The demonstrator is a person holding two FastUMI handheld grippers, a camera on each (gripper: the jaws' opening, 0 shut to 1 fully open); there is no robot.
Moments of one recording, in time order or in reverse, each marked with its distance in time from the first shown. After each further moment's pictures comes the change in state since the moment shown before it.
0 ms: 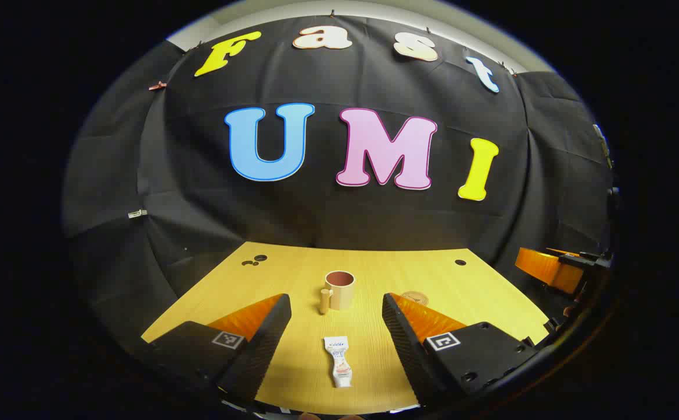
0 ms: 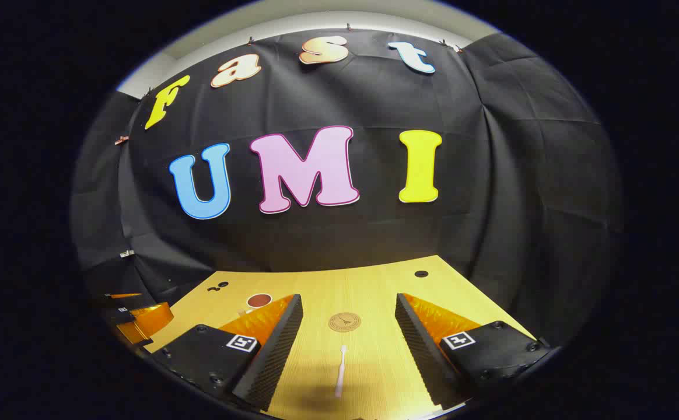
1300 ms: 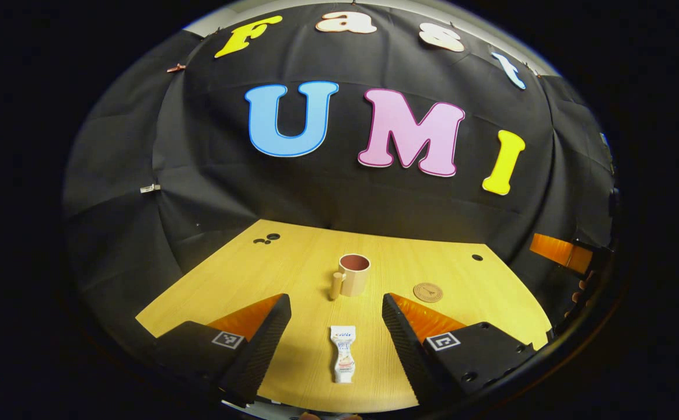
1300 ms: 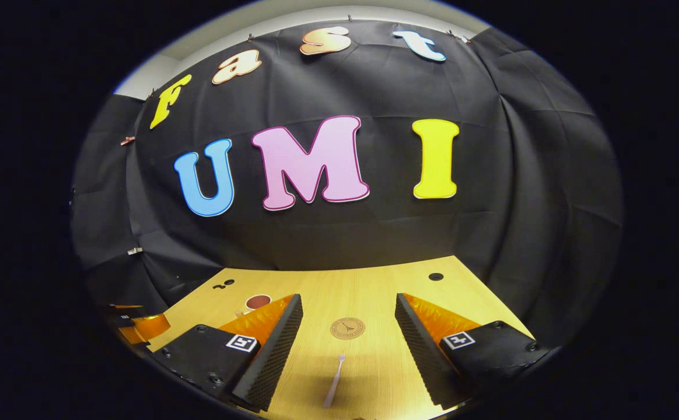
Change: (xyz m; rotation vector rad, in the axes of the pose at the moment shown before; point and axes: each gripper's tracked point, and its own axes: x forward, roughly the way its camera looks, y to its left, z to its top) left arm 0.024 0.017 -0.035 -0.069 0.093 0.089; right arm 0.052 -0.009 -0.003 -0.005 0.039 0.107
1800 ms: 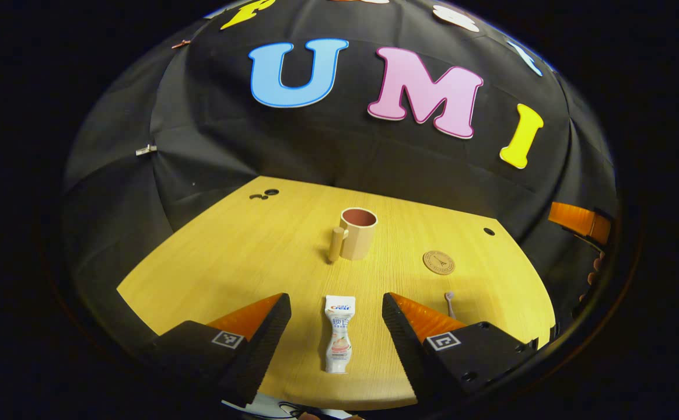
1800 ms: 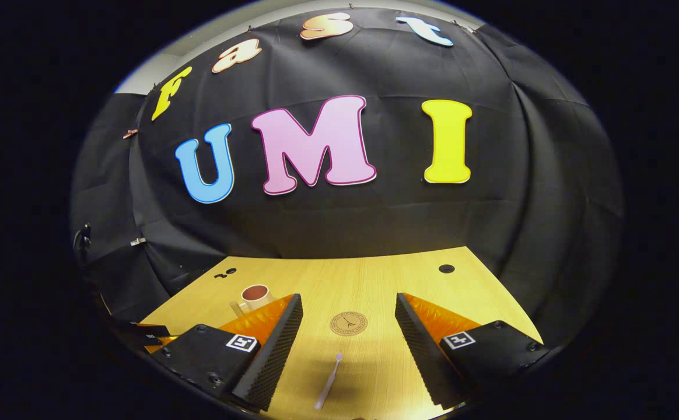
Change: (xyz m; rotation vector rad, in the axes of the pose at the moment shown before) left arm 0.052 -0.006 -0.080 -0.056 0.190 0.029; right arm 0.038 -0.011 -0.020 -0.019 0.073 0.054
